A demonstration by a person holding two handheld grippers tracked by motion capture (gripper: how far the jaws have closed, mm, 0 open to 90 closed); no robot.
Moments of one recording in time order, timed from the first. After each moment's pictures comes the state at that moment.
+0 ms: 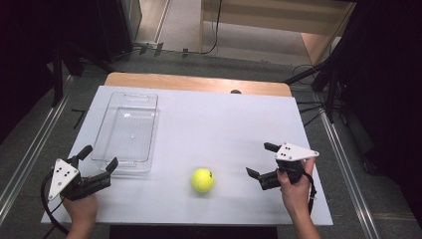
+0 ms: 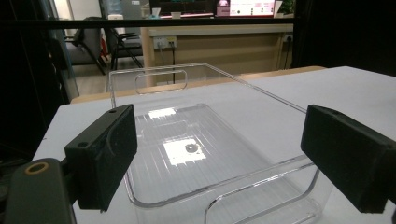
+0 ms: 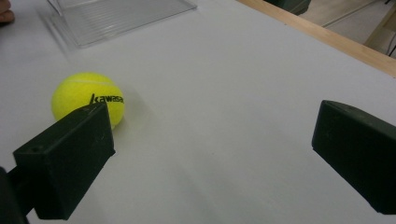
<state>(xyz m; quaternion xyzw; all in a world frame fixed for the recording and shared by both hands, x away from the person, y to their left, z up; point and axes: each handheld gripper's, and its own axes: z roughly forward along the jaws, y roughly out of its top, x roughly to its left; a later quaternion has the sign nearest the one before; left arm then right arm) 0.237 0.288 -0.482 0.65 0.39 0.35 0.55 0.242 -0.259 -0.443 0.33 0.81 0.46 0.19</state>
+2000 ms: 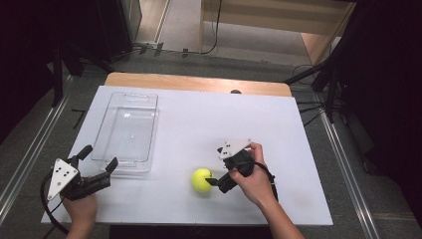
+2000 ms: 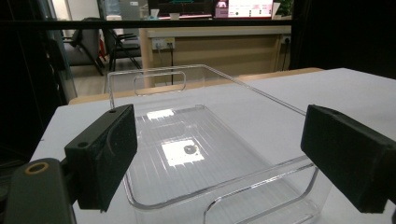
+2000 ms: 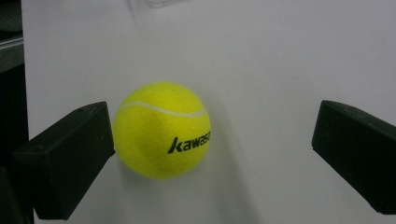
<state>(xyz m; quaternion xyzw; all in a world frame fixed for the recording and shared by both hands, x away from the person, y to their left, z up) 0.237 0.289 -0.482 0.65 0.38 0.35 0.56 0.275 -0.146 -0.449 0.22 0.90 0.37 0.08</state>
